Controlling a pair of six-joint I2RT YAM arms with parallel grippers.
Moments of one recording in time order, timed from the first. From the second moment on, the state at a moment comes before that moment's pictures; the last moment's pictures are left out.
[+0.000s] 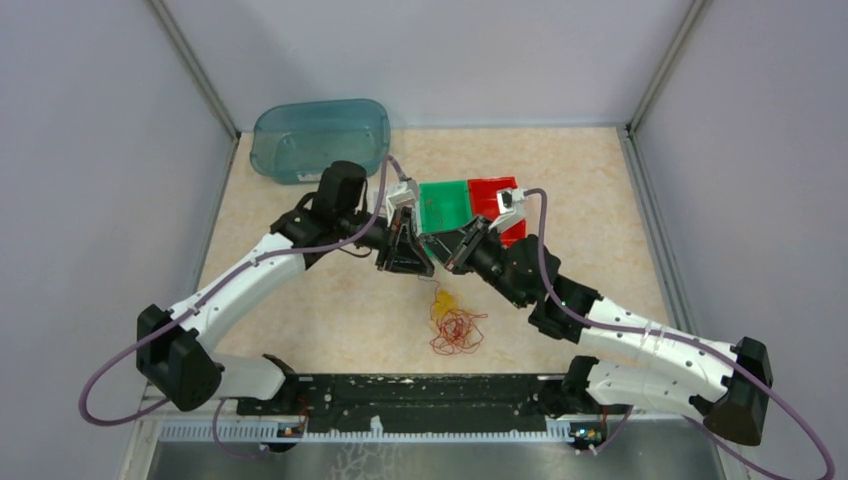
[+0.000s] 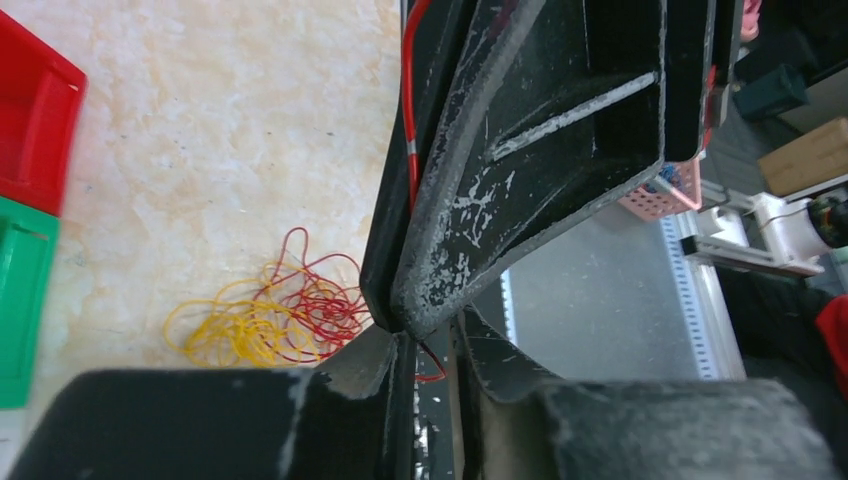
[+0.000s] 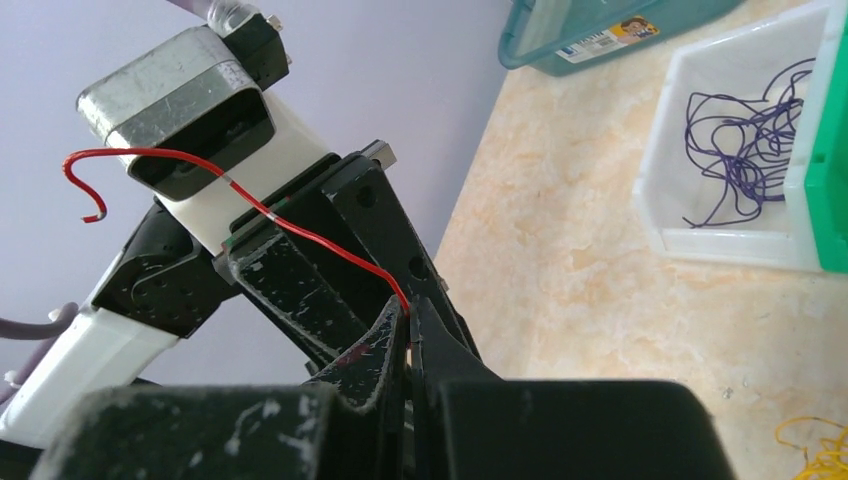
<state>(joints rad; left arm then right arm) -0.63 1.33 1.14 -0.35 1.08 -0.01 1.02 0.93 0.76 0.17 0.27 0.95</state>
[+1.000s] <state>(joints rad) -0.65 1.20 1.33 -0.43 1.00 -0.02 1.02 0.93 0.56 0.19 0.04 0.60</state>
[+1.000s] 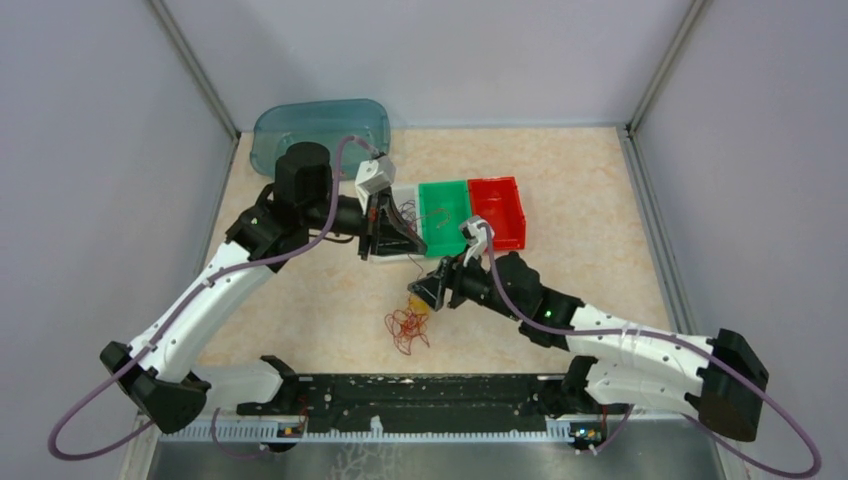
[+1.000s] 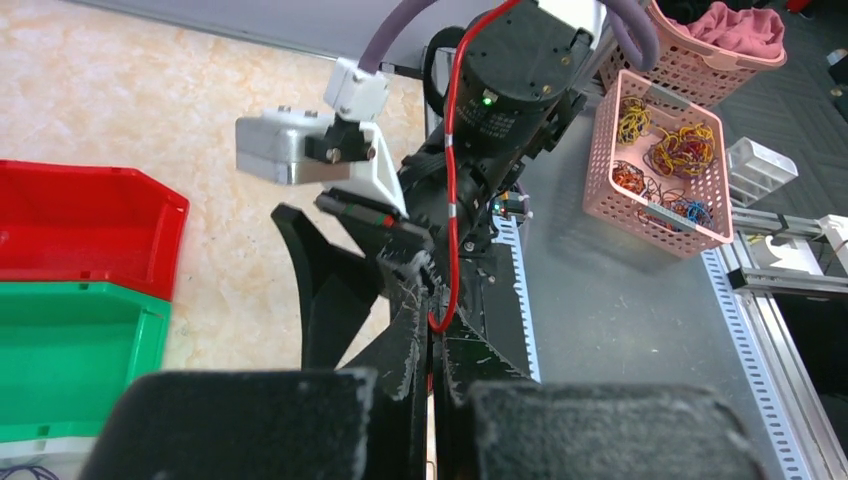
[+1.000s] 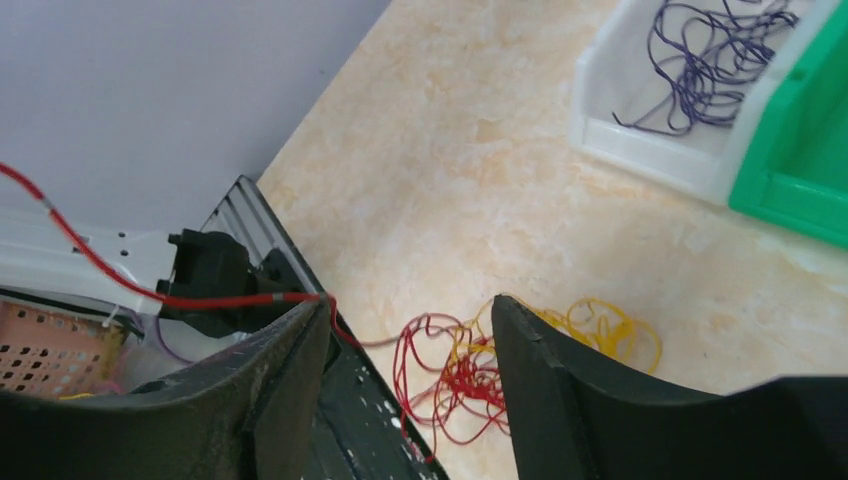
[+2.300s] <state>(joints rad) -0.66 1.29 1.96 -0.22 0.95 -0.10 1.03 1.29 0.52 0.51 0.04 0.74</state>
